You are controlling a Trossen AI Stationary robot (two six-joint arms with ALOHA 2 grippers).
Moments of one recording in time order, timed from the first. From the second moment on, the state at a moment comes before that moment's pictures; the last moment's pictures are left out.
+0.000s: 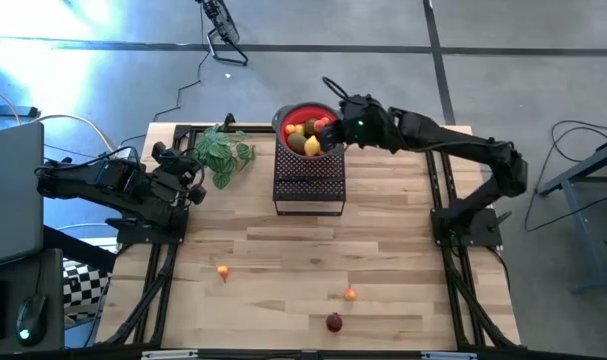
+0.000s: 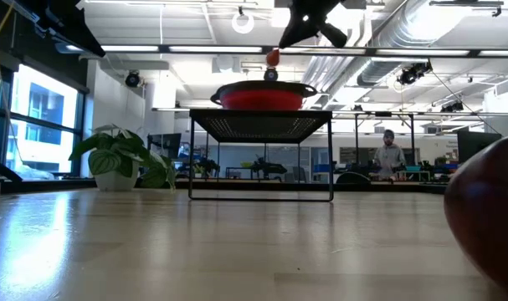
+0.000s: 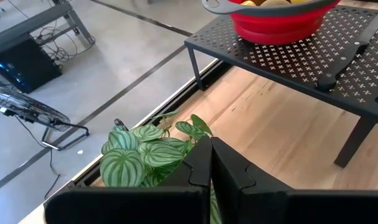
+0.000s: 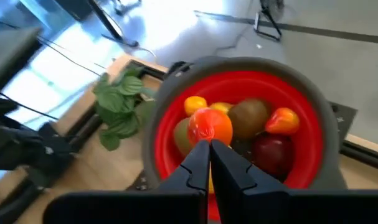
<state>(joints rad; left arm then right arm) -0.18 0.57 0.87 -1.08 -0.91 -0.50 -0.30 1.54 1.57 -0.63 0.31 0.65</state>
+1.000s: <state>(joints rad) -0.18 0.57 0.87 -1.08 -0.91 -0.50 -0.36 1.69 1.73 -0.93 0.26 0.50</state>
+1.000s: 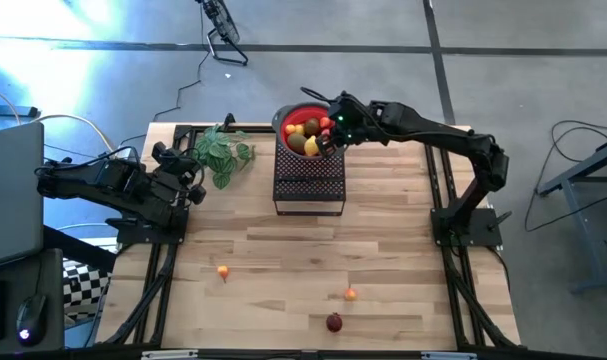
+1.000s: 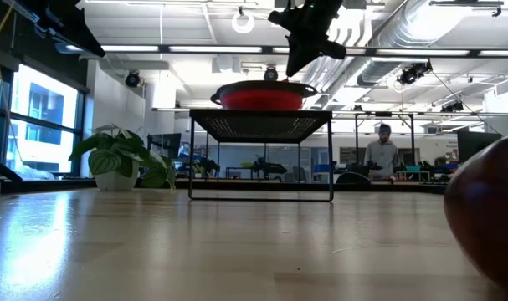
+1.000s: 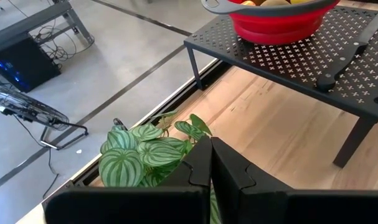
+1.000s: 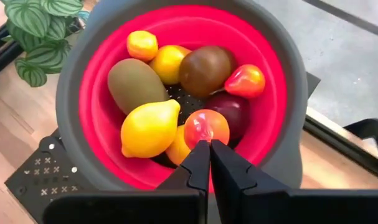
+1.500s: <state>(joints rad) -0.18 0.57 0.87 -1.08 -0.91 -0.50 -0.36 1.69 1.73 -0.93 0.26 0.49</state>
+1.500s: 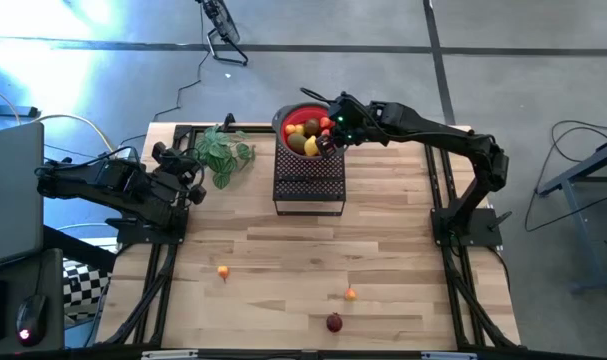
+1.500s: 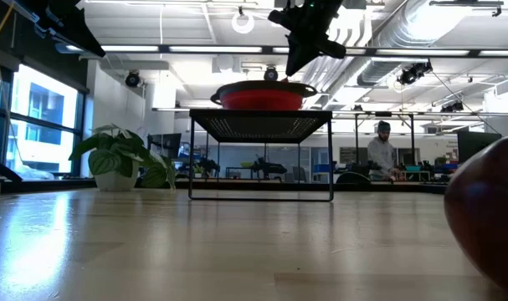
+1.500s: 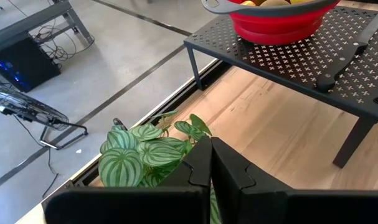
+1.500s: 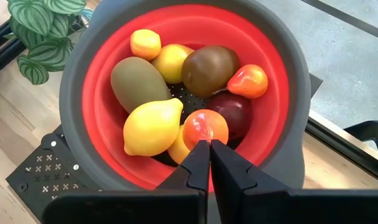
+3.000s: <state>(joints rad) -0.18 0.57 0.87 -1.08 -0.90 -0.50 -0.04 1.64 1.73 -0.88 -0.03 0.78</state>
